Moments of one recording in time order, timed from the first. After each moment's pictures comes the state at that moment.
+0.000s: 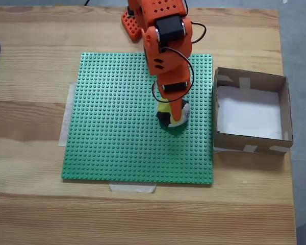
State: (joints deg) arm -21.3 100.7 105.0 72.9 4.7
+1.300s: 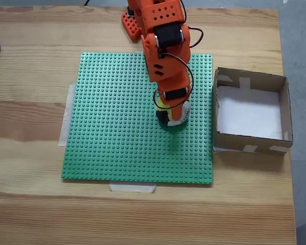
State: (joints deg) arm -20.9 100.8 112.9 59.5 1.8
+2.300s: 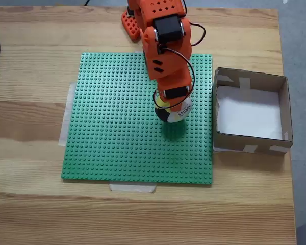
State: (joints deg) arm -20.5 100.7 102.0 66.3 2.1
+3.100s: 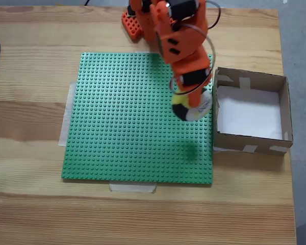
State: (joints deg) arm -27.6 100.7 82.8 74.7 5.9
